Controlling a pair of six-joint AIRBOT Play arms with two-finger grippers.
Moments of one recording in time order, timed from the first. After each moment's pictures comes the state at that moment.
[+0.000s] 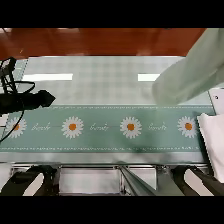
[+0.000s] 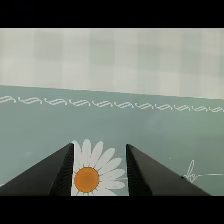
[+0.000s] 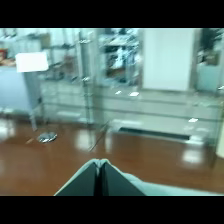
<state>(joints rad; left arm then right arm) -0.01 -0.77 0.82 1.28 -1.03 -1.60 -0.36 -1.00 2.04 -0.75 1.11 1.22</state>
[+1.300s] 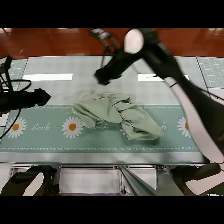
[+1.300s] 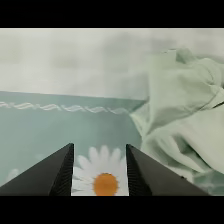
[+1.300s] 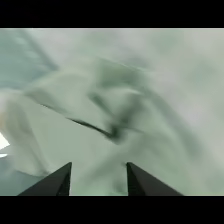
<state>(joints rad) 0.05 -0.77 0.84 1.33 -1.03 -1.58 0.55 -1.73 1.99 -1.29 1.38 1.50</state>
